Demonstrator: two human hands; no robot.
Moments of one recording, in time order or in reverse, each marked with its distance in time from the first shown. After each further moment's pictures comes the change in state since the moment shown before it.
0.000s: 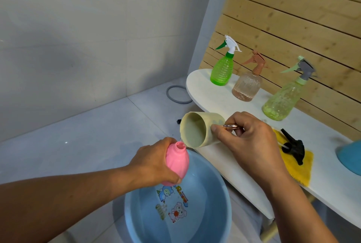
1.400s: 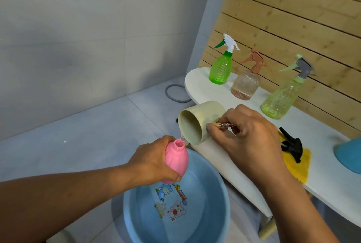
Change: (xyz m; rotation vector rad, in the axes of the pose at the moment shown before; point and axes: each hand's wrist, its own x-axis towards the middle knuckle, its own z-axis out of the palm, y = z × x) left_hand 0.001 -0.001 0.001 -0.023 0.009 0.030; right_hand -0.004 -0.012 -0.004 -0.266 0.087 -0.276
